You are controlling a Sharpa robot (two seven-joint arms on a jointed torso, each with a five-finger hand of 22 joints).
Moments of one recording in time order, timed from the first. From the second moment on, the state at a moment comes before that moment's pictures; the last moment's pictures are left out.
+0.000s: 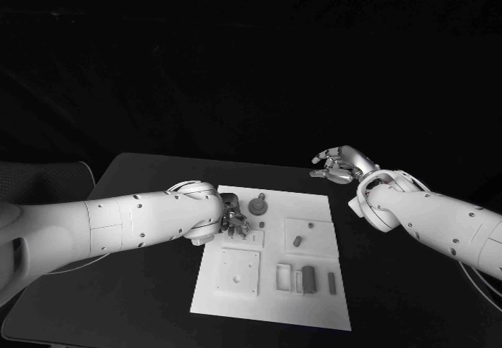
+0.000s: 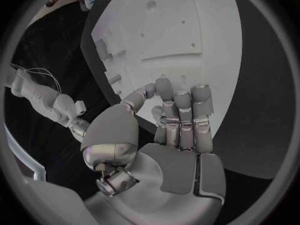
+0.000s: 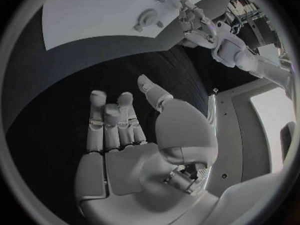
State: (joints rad) left arm 1.29 -0.63 -0.24 1.34 -1.04 -0.04 -0.56; left_hand 0.89 -0.01 0.55 -0.24 0.44 1.08 0.09 0.42 0.55 1.40 -0.08 0.64 0.62 1.13 -0.13 1.18 0.79 0.02 1.24 -0.23 0.72 1.31; right arm 1.21 -0.55 -0.07 1.05 -1.02 -0.48 0.11; right_hand 1.09 -0.09 0.50 -0.29 0.05 0.84 0.15 0.24 0.47 0.95 0.06 1.10 0.84 1.01 -0.04 1.57 0.79 0.24 1.01 0.02 0.97 1.31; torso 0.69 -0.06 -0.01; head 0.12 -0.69
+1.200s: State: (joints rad) left arm 1.27 -0.61 -0.24 1.32 -1.06 -0.02 -0.56; left_hand 0.88 -0.01 0.54 -0.23 0.43 1.08 0.09 0.47 0.55 1.40 -0.08 0.65 0.62 1.13 -0.13 1.19 0.79 0.02 1.25 -0.23 0.73 1.31; right arm 1.22 -0.55 -0.07 1.06 -1.02 -0.48 0.11; right_hand 1.09 -0.09 0.50 -0.29 0.05 0.83 0.15 0.24 0.47 0.95 0.06 1.10 0.84 1.01 -0.04 1.57 0.78 0.24 1.01 0.03 0.97 1.31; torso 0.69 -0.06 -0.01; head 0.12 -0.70
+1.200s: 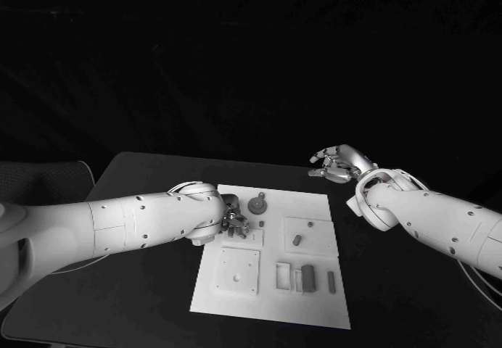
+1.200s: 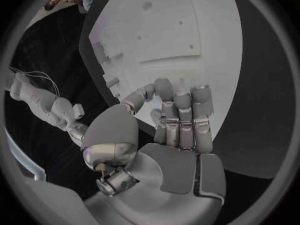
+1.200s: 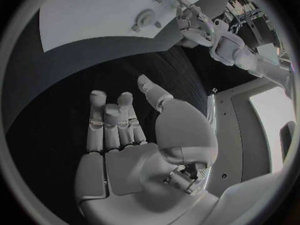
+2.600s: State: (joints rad) left arm 1.27 -0.59 -0.24 1.29 -1.06 -0.01 -0.55; left_hand 0.88 -0.01 0.54 -0.22 0.43 1.09 0.09 0.48 0.76 1.40 -0.08 0.65 0.62 1.14 -0.13 1.19 0.78 0.02 1.25 -0.23 0.74 1.31; right arm 1.22 -0.55 -0.07 1.07 -1.02 -0.48 0.11; right_hand 1.10 -0.09 0.50 -0.29 0.05 0.83 0.15 0.24 0.46 0.95 0.06 1.10 0.84 1.01 -0.04 1.57 0.78 0.25 1.01 0.03 0.97 1.31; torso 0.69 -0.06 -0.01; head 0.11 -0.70
